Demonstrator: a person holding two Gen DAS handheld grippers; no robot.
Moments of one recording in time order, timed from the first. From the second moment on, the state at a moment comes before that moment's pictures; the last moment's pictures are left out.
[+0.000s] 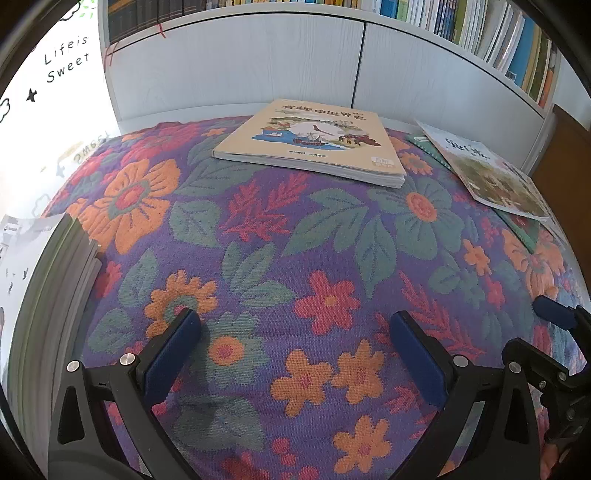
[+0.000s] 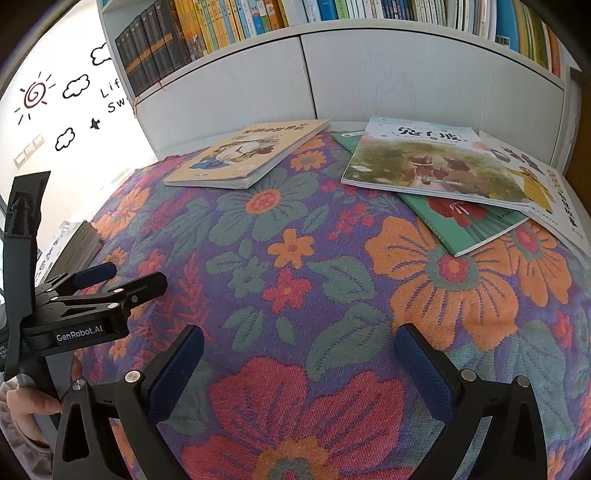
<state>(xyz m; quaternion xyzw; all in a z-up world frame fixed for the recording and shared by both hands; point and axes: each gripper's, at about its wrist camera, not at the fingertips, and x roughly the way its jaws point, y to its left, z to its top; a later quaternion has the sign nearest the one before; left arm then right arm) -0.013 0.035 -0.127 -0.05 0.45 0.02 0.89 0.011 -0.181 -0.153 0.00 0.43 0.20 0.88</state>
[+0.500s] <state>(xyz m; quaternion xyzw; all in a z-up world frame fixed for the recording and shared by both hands) 0.111 0.095 -0.063 -0.12 0.43 0.03 0.89 0.122 -0.168 -0.089 0.16 0.43 0.23 0.86</state>
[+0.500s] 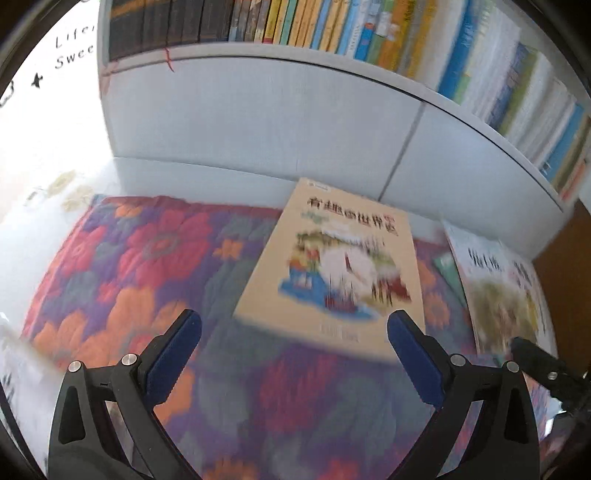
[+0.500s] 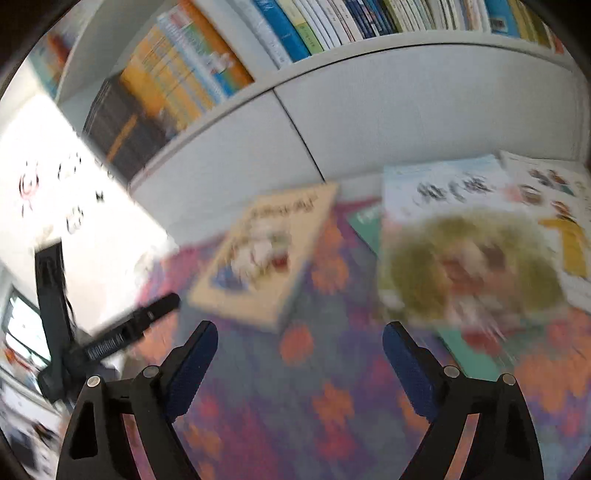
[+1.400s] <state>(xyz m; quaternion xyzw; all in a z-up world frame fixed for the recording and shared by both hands) 0.131 0.104 -0.112 -0.16 0.41 -0.07 0.89 0.159 -0.093 -0.147 0.12 0.42 0.31 0.84</state>
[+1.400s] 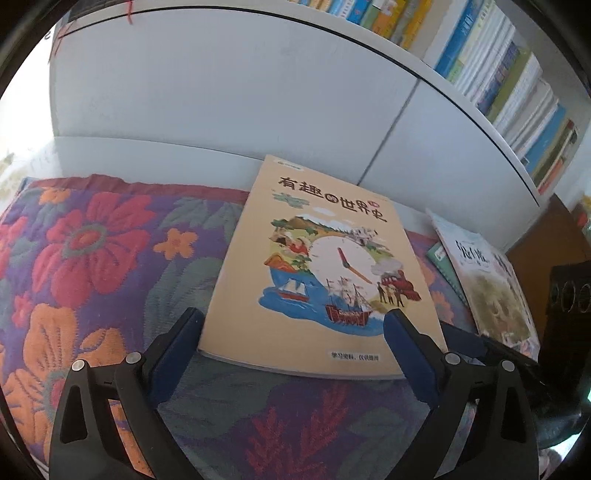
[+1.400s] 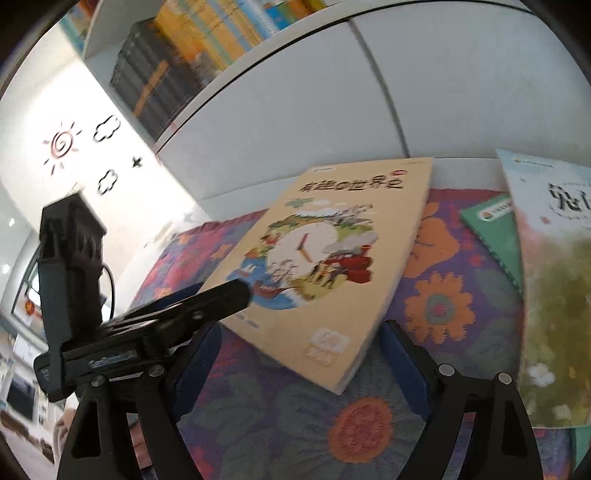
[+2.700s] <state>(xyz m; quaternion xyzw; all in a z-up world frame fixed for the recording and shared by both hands) -0.147 0.020 -0.106 -0.01 0.50 -0.17 0.85 -0.090 -0.156 -0.142 0.04 0.50 0.28 0.82</state>
